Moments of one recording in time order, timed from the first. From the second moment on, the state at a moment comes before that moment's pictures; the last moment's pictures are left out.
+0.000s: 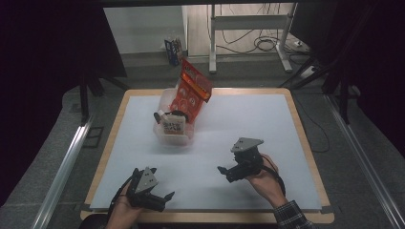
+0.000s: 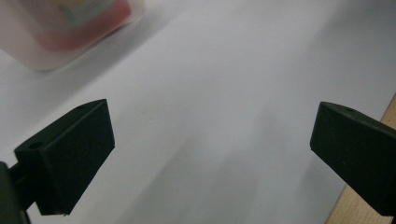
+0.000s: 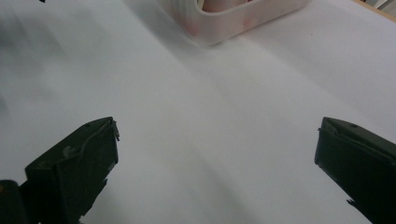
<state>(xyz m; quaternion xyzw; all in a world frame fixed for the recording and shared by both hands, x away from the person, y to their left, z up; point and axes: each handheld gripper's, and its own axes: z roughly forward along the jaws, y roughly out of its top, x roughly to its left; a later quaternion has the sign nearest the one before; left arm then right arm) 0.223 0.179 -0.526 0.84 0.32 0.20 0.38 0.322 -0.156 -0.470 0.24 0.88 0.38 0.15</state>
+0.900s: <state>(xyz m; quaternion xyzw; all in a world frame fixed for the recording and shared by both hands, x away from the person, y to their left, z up) 0.223 0.178 -0.527 0.84 0.32 0.20 0.38 0.308 -0.190 -0.482 0.28 0.87 0.38 0.16</state>
